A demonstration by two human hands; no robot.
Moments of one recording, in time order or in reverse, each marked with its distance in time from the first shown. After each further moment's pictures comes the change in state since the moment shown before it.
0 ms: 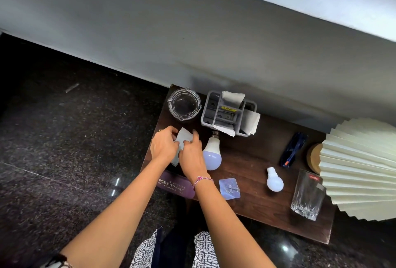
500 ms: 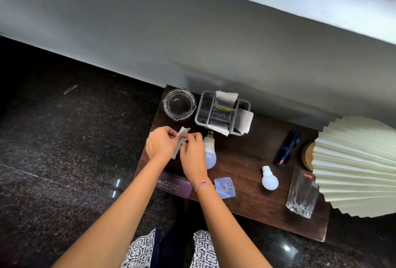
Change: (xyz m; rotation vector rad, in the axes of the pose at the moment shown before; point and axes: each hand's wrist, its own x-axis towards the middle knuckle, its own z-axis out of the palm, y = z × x) left_hand -0.017 0.027 -0.014 -0.040 0.069 -0.112; right_hand -0.017 0.001 -0.024 0.476 0.218 0.059
